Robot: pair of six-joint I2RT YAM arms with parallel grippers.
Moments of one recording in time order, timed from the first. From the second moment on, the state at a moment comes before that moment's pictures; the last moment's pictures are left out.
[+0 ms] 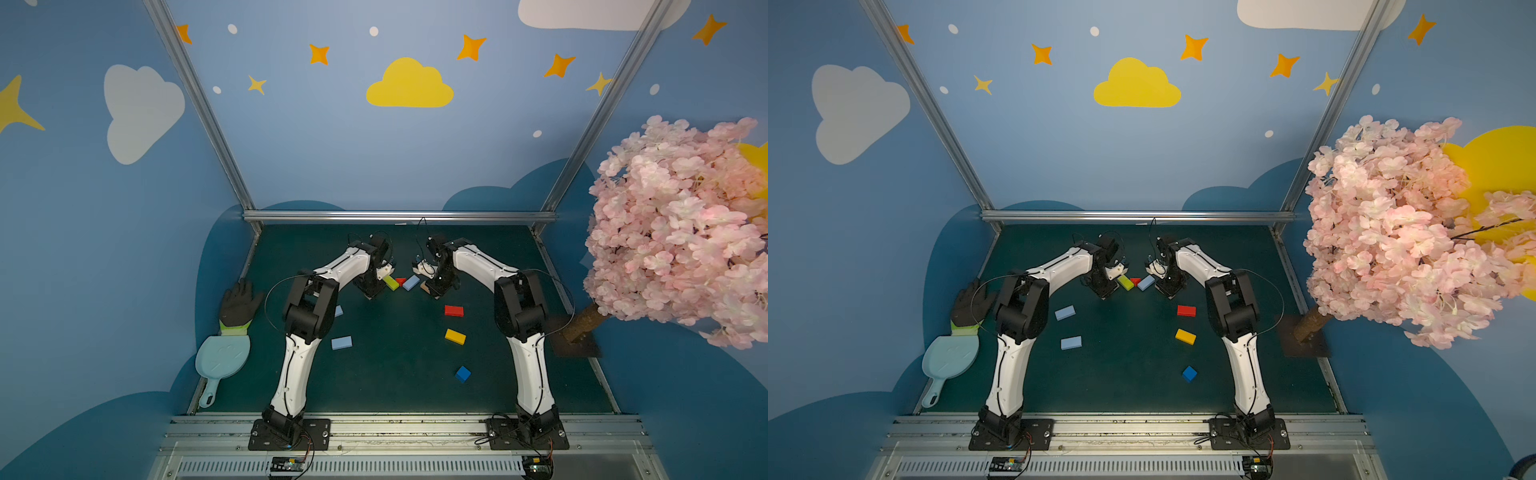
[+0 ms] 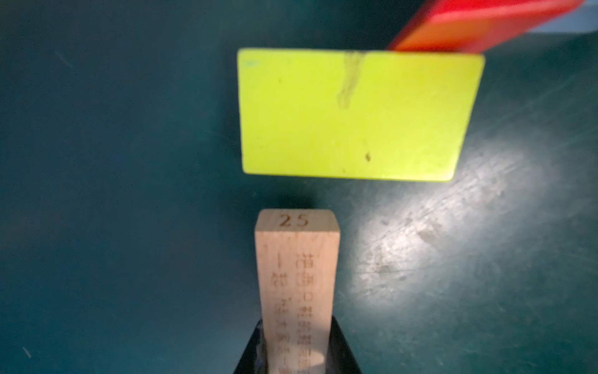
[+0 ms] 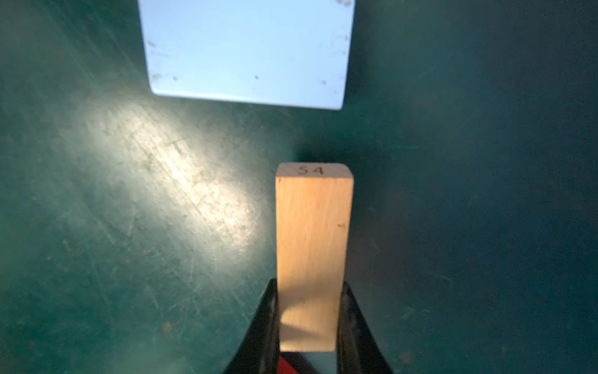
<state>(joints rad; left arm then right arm) -0.42 2.26 1.81 -0.98 -0.02 0.35 0.48 2.25 1.83 -1.02 -0.08 -0.43</state>
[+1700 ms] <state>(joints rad) -0.41 2.31 1.89 -1.03 -0.02 0.35 0.49 2.28 1.86 -1.02 -0.09 -0.43</state>
